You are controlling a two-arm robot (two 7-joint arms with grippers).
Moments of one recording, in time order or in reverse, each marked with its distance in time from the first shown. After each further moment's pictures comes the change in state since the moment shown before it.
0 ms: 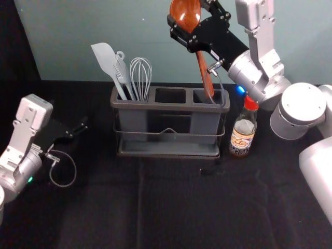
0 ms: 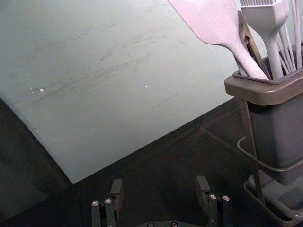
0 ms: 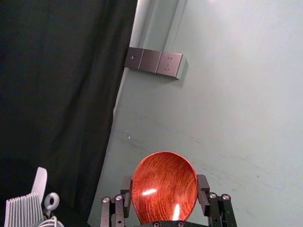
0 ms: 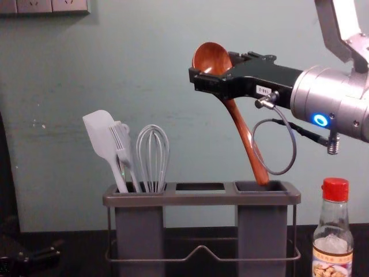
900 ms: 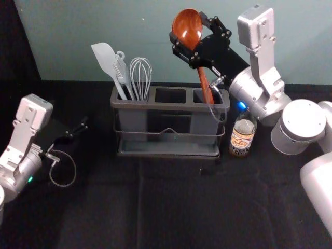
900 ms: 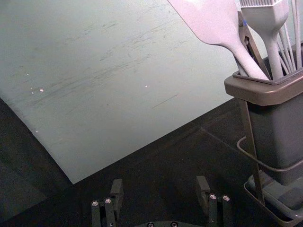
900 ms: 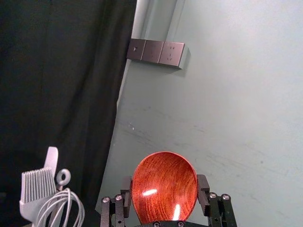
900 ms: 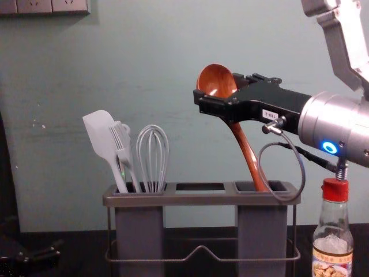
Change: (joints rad) left arm 0.000 0.000 0.000 0.000 0.000 0.000 0.000; right arm -0.056 0.009 0.007 0.000 0.006 -0.029 0.006
